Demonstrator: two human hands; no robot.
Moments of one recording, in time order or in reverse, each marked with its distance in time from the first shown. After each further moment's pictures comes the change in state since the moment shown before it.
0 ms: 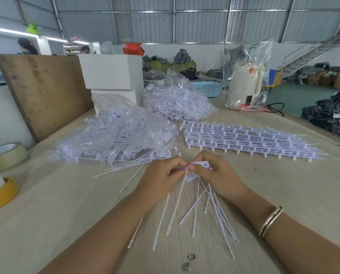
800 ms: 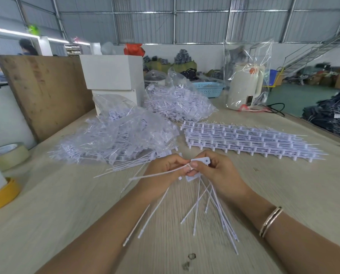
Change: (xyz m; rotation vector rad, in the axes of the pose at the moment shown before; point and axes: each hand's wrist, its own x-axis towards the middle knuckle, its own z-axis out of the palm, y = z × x) left_hand 0.000 0.009 -0.001 -0.447 -0.019 -0.097; right_hand -0.003 -0.011 0.003 0.168 0.013 -0.013
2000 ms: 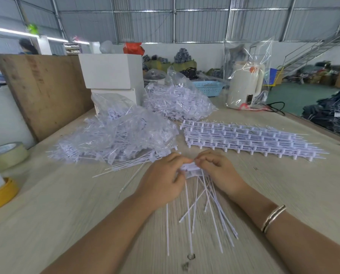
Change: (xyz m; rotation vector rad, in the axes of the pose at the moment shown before) left_hand -0.005 -0.002 0.001 0.750 -0.028 0.177; right_hand 0.007 0.008 -0.007 -0.310 0.080 0.101
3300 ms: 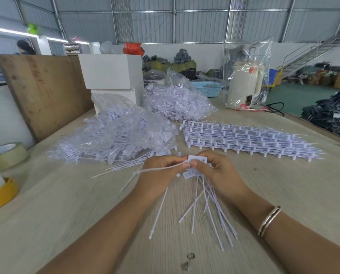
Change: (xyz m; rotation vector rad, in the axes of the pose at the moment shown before) left_hand 0.005 -0.002 0.002 -0.693 0.178 -0.294; right_hand -0.009 -0.006 0.004 0.145 -0.003 -0.129
